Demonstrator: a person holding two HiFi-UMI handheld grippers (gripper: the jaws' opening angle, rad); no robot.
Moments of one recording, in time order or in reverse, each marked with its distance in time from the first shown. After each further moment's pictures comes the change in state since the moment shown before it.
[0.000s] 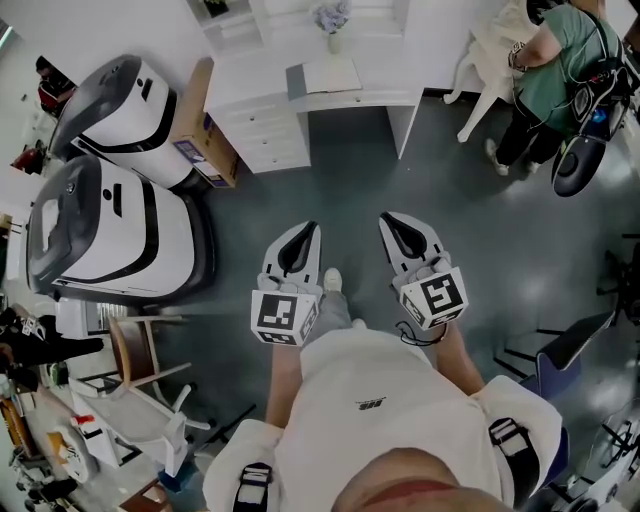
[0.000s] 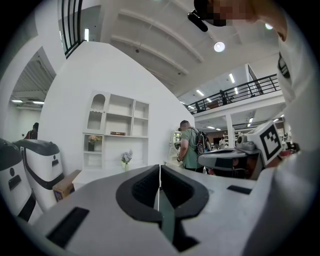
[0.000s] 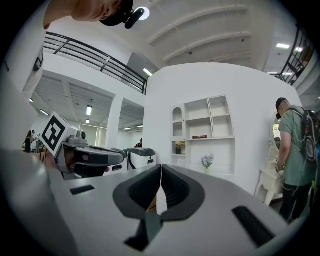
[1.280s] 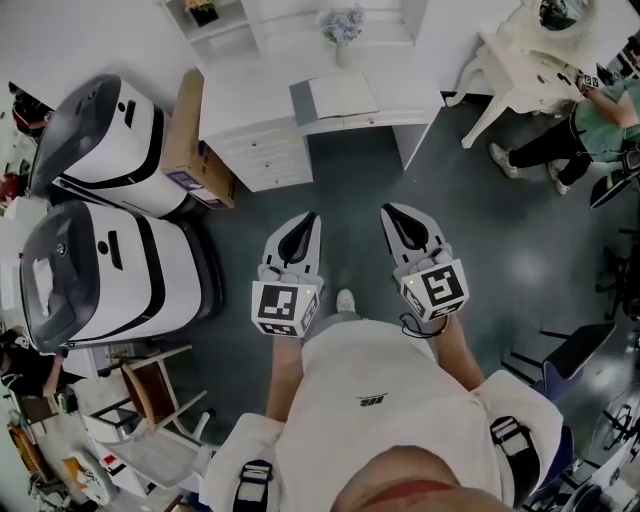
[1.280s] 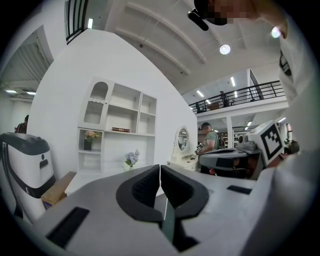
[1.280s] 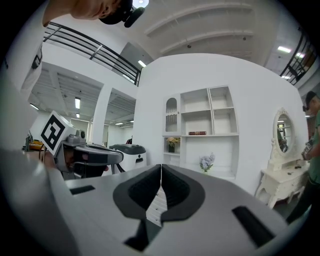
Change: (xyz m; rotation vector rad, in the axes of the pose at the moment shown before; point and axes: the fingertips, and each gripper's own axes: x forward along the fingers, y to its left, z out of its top) left arm 0.144 0.179 0.013 -0.028 0.016 -0.064; right arm 0.212 -0.062 0.009 -0.003 0.054 -0.080
